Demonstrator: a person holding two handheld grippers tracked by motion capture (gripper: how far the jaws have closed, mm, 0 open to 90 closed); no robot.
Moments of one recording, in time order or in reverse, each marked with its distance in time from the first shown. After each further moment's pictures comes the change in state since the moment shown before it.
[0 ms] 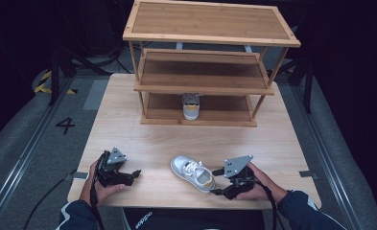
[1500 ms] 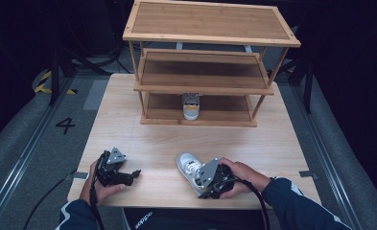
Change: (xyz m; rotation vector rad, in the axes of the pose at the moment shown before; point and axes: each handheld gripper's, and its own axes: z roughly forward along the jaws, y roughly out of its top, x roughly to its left) left arm 0.001 0.000 0.000 -0.001 -0.002 0.008; right arm 0.003 0.055 0.032 0.245 0.194 -0.292
